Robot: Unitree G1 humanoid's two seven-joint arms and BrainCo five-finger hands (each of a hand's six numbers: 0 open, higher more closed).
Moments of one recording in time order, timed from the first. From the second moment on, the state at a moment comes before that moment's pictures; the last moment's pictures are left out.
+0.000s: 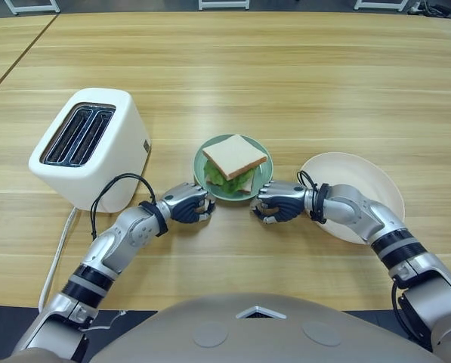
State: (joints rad) left arm -0.02 0.51 -0.39 0.03 0.68 -0.33 -0.33; right arm -0.28 -0.65 0.46 0.37 -0.56 -0.79 0.45
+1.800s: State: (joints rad) left arm 0.31 0.36 0.04 -0.31 -0.06 -0.39 -0.22; right arm -0.17 -0.59 0.20 0.30 0.18 -0.81 0.35
